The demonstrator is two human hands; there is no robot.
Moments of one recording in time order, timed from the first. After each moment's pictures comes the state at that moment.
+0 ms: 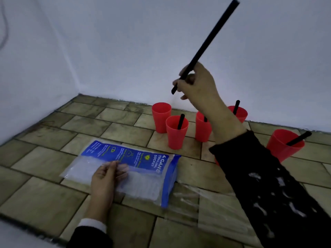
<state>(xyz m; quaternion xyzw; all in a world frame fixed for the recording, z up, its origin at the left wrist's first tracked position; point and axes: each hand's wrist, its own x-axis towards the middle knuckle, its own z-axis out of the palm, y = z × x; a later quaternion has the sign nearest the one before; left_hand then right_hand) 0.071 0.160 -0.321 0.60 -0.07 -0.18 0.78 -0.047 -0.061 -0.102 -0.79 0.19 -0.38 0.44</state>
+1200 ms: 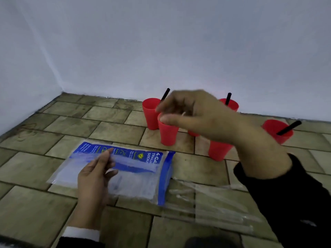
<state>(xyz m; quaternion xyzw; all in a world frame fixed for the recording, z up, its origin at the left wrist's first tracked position) 0.050 0.159 -0.269 0.55 -0.09 -0.19 0.81 -0.114 -0.013 -0.098 -0.90 0.10 -0.17 0.38</state>
